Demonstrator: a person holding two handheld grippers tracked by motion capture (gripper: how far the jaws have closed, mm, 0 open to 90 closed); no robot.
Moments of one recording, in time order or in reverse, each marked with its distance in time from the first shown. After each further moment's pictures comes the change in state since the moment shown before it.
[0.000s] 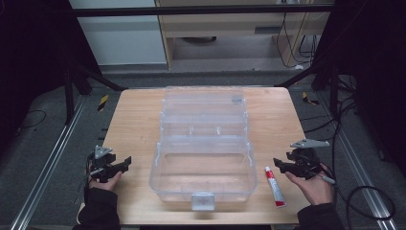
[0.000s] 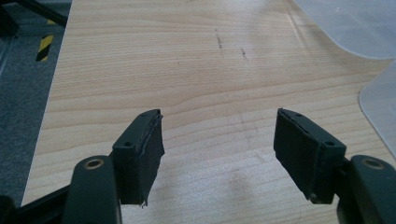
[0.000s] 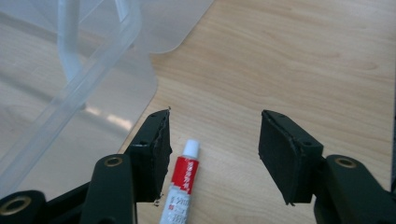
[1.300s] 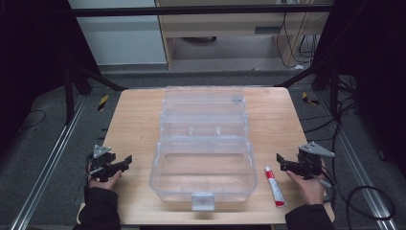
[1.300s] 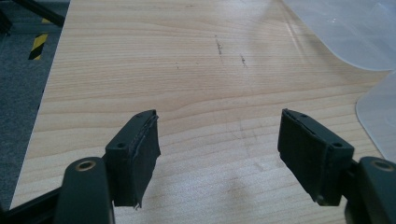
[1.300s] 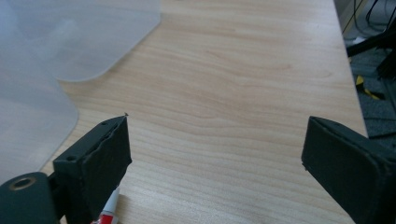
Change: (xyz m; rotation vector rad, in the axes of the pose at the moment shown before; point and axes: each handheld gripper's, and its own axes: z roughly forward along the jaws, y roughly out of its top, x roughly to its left) left arm 0.003 0.000 0.003 -0.020 -0.016 -0.031; right arm -0.041 -0.038 0.048 -0.247 -0.108 0.080
